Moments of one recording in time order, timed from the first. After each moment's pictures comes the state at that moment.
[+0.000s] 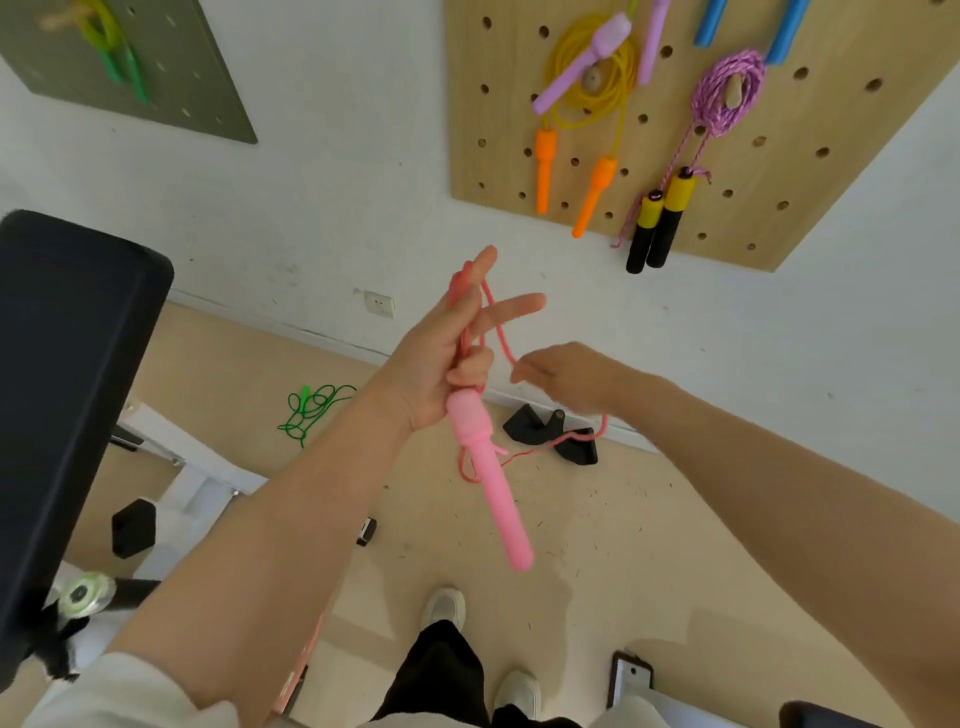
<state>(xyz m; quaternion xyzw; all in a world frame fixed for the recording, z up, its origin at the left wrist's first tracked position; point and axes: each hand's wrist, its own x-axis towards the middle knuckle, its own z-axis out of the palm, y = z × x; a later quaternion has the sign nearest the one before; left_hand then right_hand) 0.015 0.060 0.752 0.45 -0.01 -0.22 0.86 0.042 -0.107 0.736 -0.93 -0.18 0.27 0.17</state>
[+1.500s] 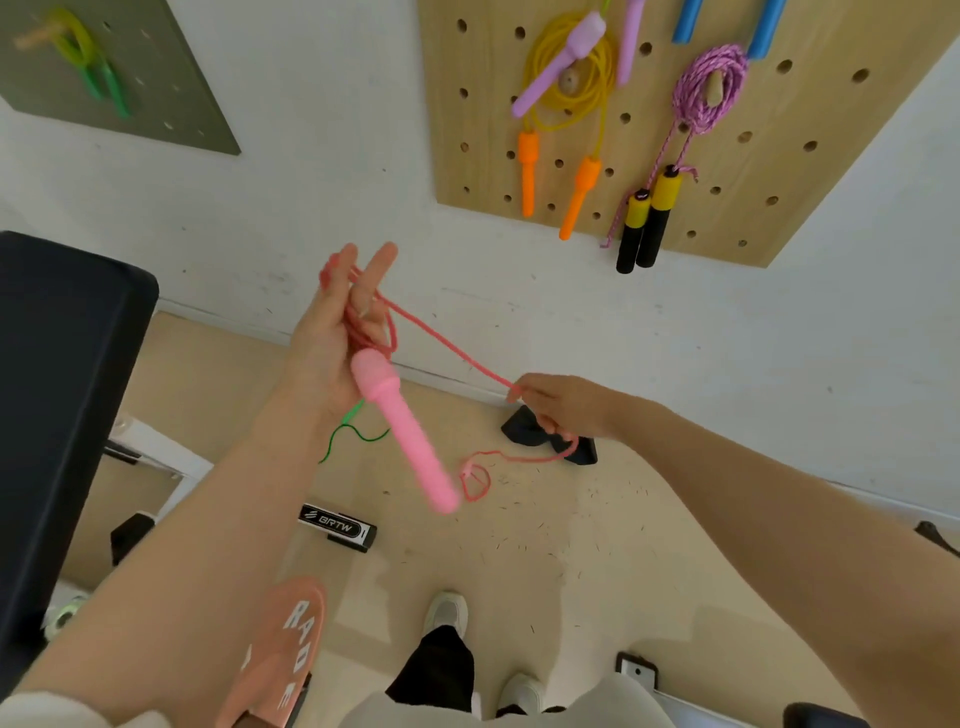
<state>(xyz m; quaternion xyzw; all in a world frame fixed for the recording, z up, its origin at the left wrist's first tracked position) 0.046 0.101 0.750 0.40 0.10 -0.03 0.91 0.049 -0.133 0.701 -0.88 -0.13 0.34 0.32</state>
